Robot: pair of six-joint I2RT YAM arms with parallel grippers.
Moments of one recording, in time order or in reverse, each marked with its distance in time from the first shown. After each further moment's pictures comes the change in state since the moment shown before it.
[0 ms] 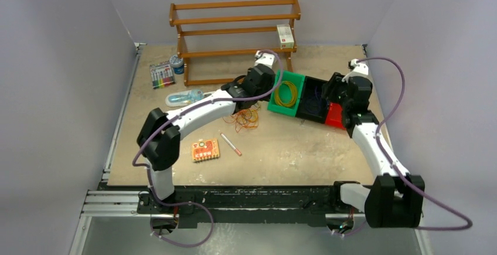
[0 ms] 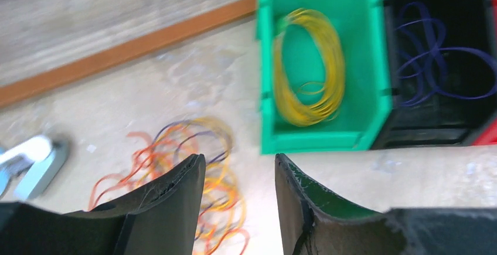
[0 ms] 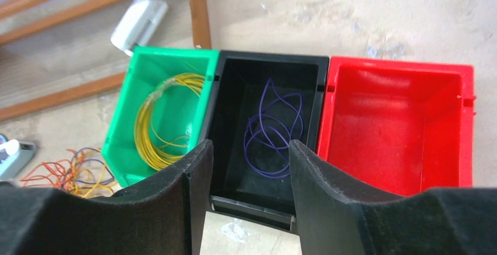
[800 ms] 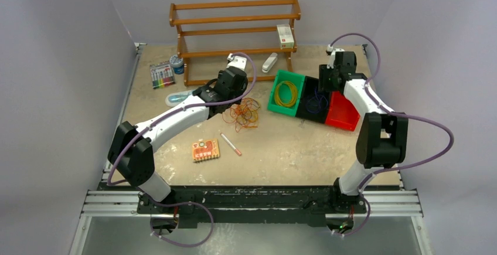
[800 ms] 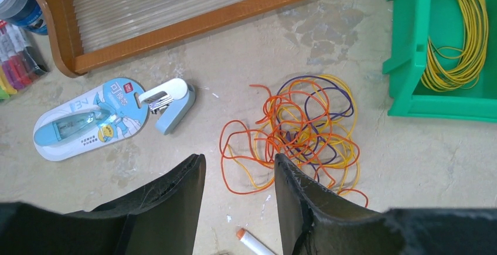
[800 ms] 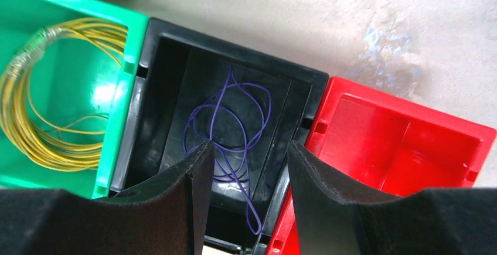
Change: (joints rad) left arm 0.137 -0.292 -0.303 -0.076 -0.090 0.100; right arm 0.008 0.560 0.507 -0.403 0.022 -0.279
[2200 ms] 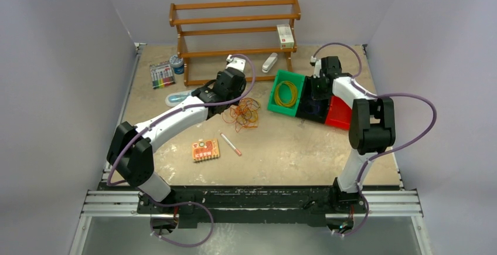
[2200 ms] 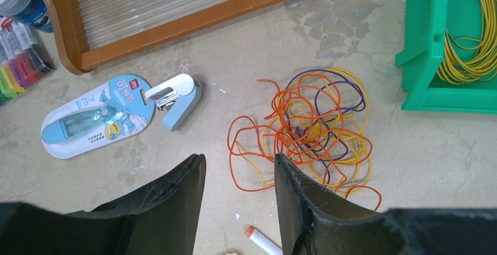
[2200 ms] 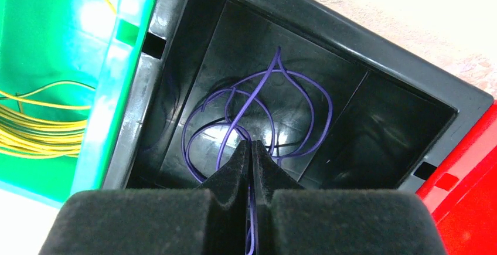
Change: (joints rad) left arm 0.011 -0.008 -0.028 0.003 0.005 0.027; right arm 0.059 0.183 0.038 -0.079 -0.049 -0.074
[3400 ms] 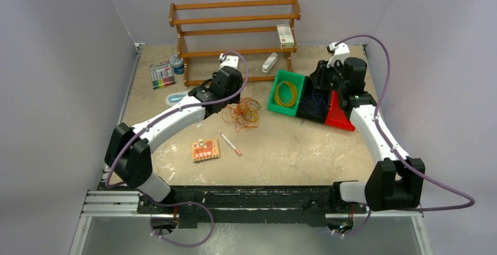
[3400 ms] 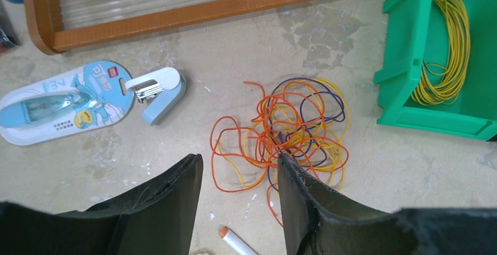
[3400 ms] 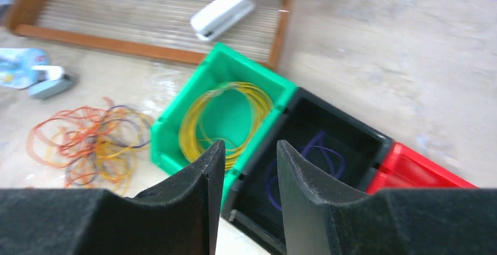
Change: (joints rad) left arm 0.027 -0.026 -0.014 0.012 0.037 -0.127; right arm 0.002 -0.547 -0.257 0.336 -0.160 0.070
